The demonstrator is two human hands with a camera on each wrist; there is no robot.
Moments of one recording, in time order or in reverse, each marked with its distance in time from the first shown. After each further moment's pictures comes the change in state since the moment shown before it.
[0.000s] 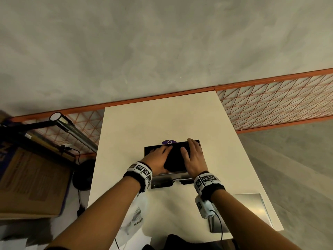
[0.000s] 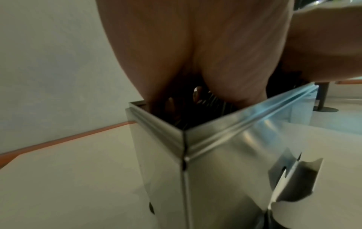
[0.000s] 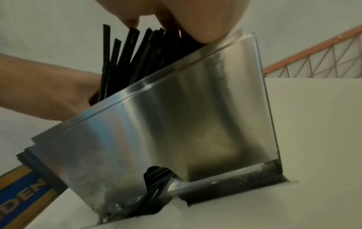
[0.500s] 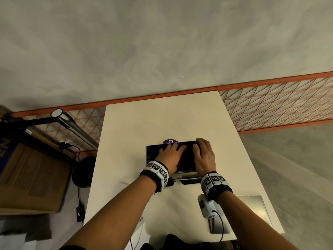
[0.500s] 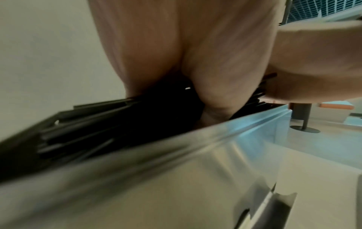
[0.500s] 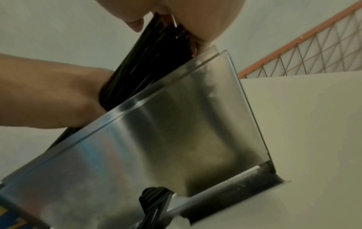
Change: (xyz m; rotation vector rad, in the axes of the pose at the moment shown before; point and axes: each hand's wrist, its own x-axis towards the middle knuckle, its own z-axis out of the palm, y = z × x) left_hand 0.019 0.047 -0.003 0.105 -0.018 -0.072; right_hand 0.005 0.006 -0.018 0.088 0.172 0.002
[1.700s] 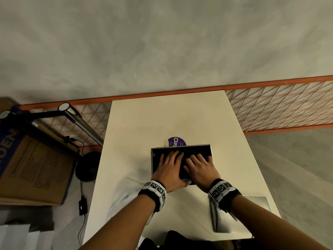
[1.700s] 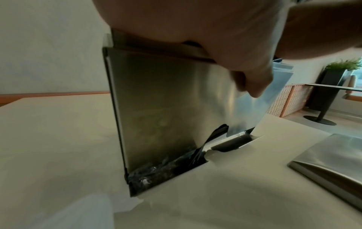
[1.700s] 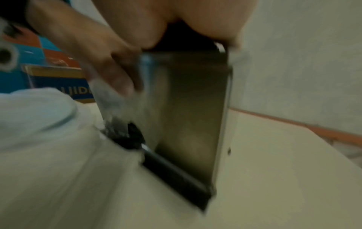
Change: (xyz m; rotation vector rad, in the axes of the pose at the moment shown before) left_hand -0.050 -0.007 0.063 -0.131 0.215 -0.045; right_hand -0.039 0.000 0.004 -0.969 -0.372 -0.607
